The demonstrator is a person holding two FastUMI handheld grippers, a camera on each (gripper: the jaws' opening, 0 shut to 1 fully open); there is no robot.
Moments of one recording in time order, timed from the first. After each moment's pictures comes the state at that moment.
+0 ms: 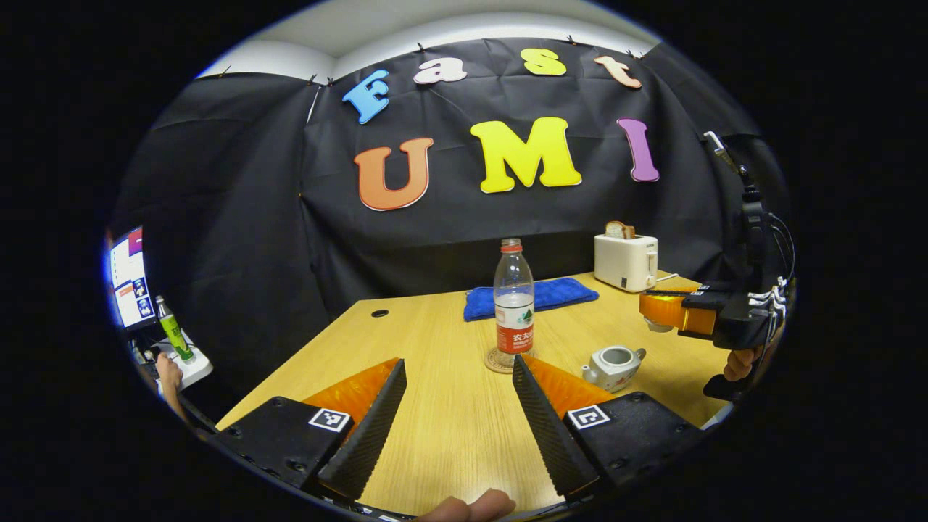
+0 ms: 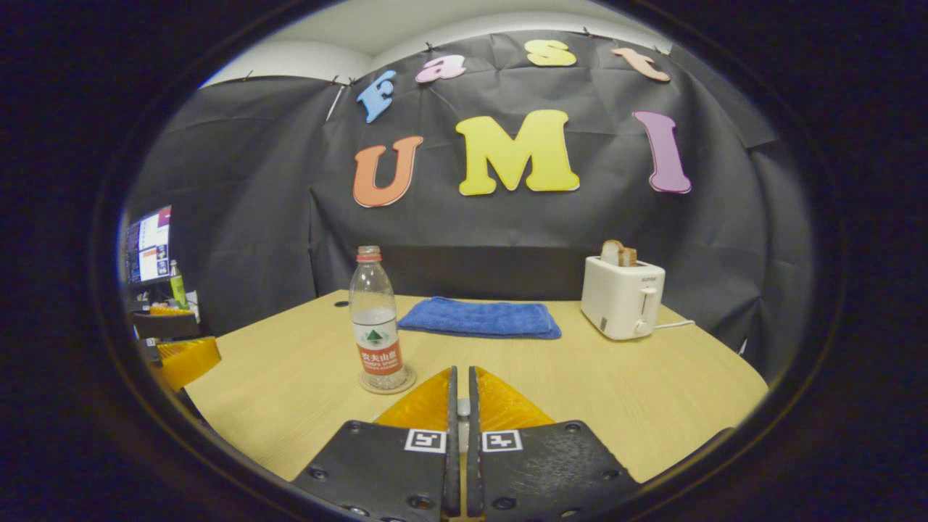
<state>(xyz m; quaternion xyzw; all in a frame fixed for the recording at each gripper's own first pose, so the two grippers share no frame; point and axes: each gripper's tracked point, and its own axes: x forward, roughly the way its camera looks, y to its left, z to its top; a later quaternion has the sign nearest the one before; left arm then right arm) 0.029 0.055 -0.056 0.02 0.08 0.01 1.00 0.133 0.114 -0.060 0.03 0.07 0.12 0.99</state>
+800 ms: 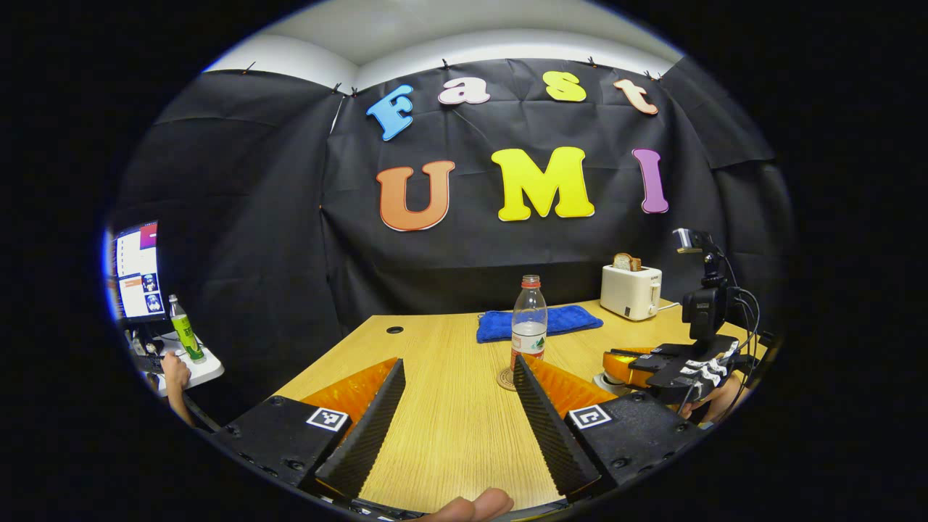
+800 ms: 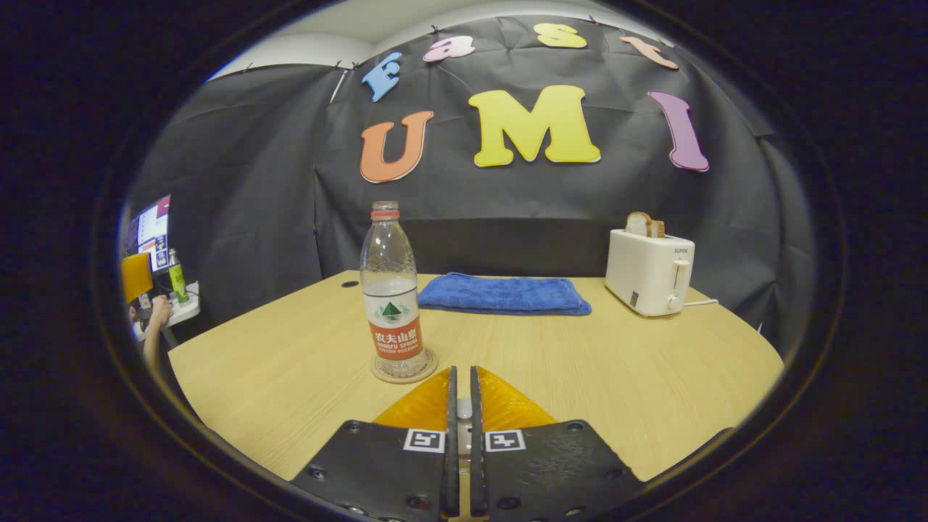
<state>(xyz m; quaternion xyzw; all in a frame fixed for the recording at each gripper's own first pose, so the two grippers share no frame) 0.010 0.069 -0.019 0.00 0.04 0.00 1.00 0.154 0.153 -0.103 0.02 0.11 0.13 0.98</state>
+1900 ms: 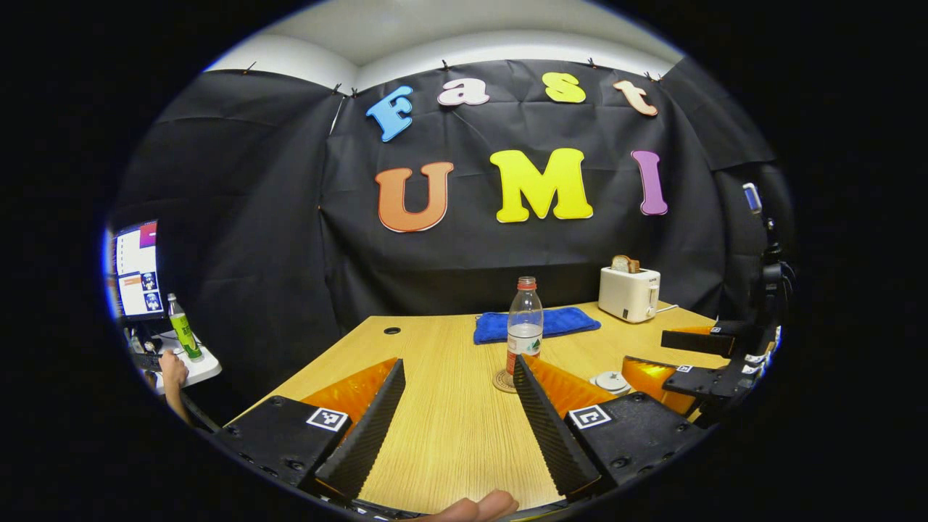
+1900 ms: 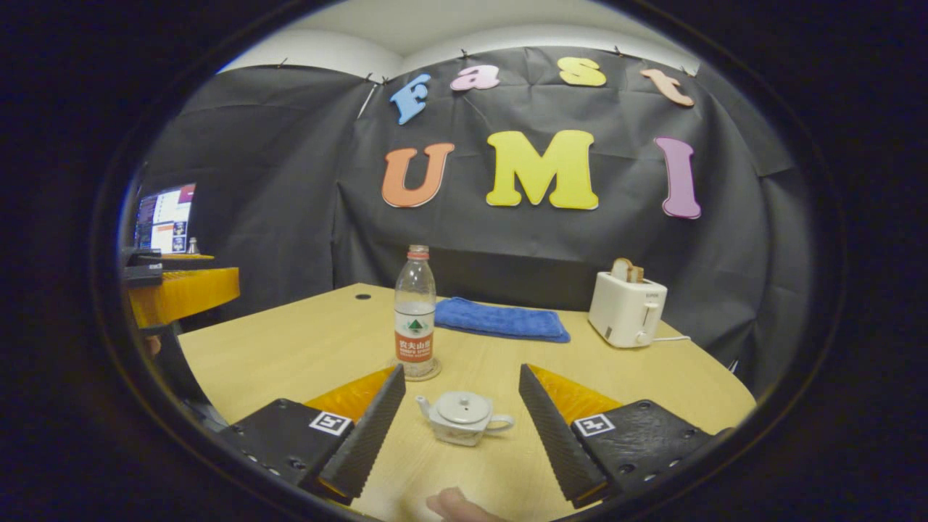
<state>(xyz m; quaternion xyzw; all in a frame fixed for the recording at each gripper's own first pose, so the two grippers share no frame) 0.010 0.064 -0.018 0.00 0.04 0.01 1.00 0.071 0.124 -0.060 -0.02 0.05 0.12 0.99</state>
